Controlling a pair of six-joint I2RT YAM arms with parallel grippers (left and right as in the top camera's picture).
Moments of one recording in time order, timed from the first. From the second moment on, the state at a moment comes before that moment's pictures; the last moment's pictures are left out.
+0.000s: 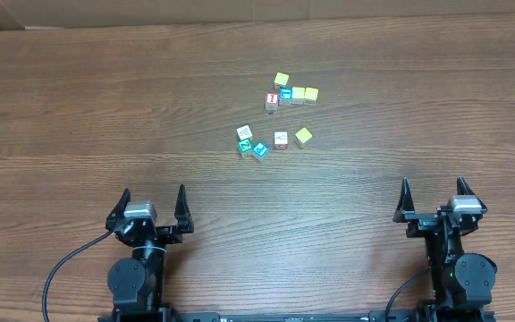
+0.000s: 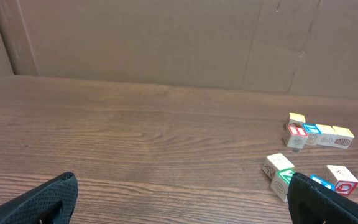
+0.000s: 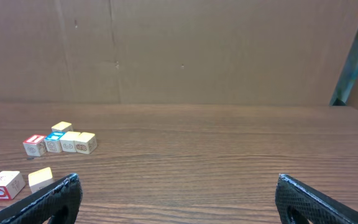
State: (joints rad) left arm 0.06 0.02 0.01 -0.08 0.02 -0.07; right arm 0.00 0.01 0.02 -0.04 0.00 -0.01
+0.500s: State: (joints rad) left arm 0.06 0.02 0.01 -0.08 0.02 -0.07; right arm 0.00 0.01 0.02 -0.03 -0.01 -0.01
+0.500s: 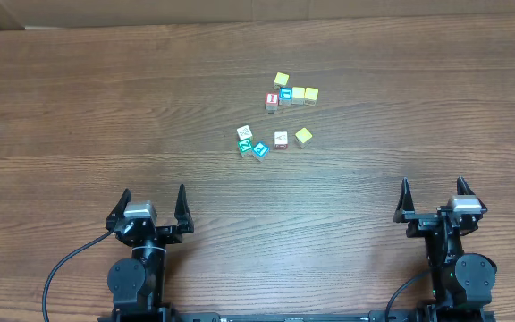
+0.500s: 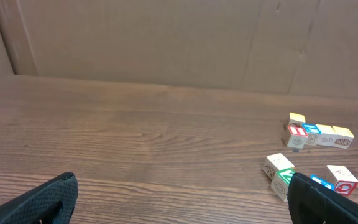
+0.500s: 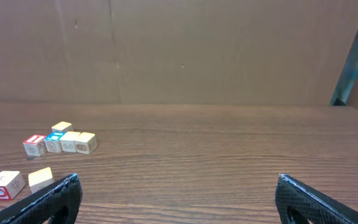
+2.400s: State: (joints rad) left arm 0.06 0.02 0.07 -0.10 0.04 -0.12; right arm 0.00 0.01 0.02 -0.02 -0.14 0.06
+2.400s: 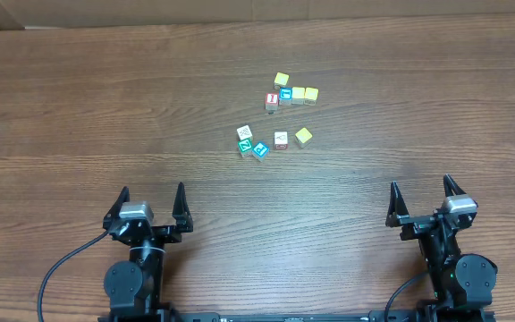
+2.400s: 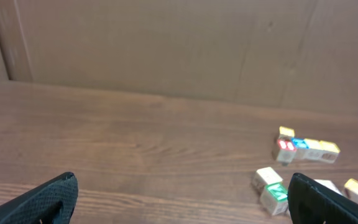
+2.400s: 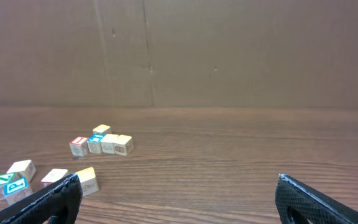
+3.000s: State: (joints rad) left arm 0.06 0.38 0.69 -0.45 0.18 -0.15; right arm 0.00 0.24 0.50 -0.29 -0.18 0.13
